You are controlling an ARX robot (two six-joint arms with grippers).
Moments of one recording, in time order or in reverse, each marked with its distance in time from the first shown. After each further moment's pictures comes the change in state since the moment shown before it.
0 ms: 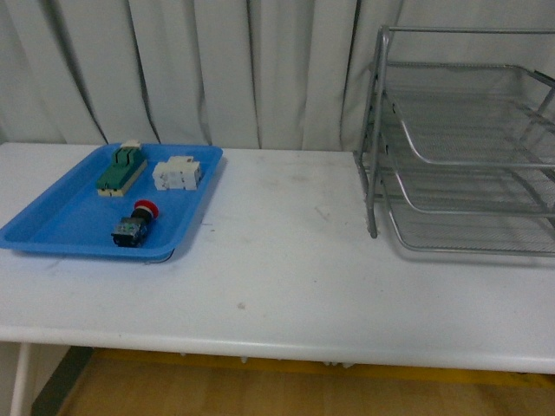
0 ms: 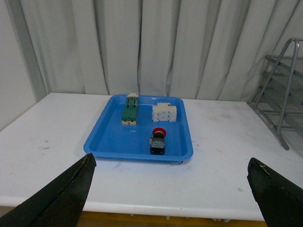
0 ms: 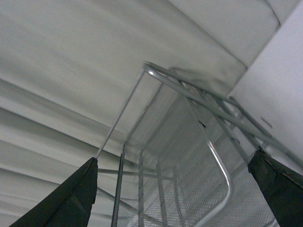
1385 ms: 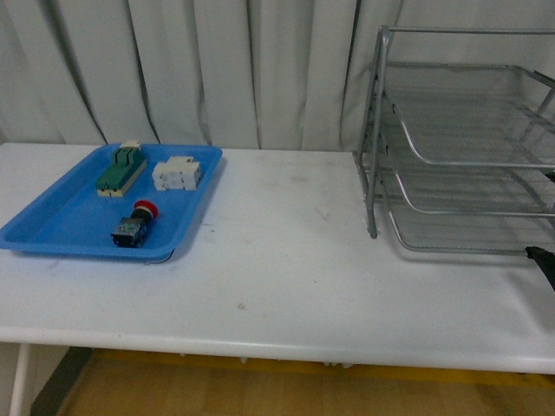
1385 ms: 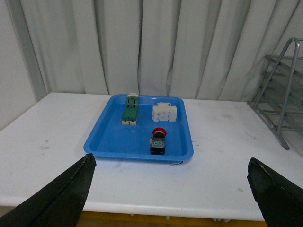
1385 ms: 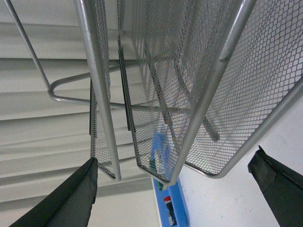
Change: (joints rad) left arm 0.000 0.000 0.000 0.000 0.000 0.000; right arm 0.230 0.443 -0.019 0.232 -0.172 0.461
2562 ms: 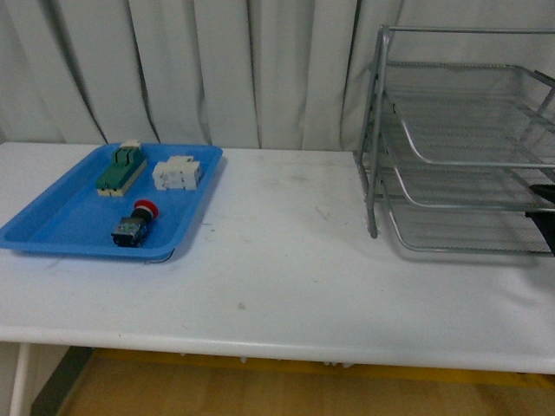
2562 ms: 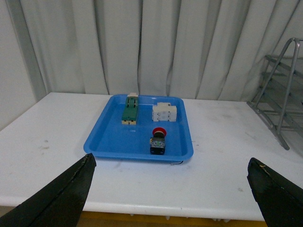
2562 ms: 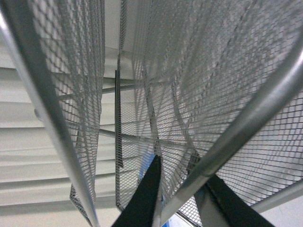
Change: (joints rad) left arm 0.000 0.000 0.000 0.000 0.000 0.000; right arm -0.012 0.128 0.193 -0.015 0.020 -0.082
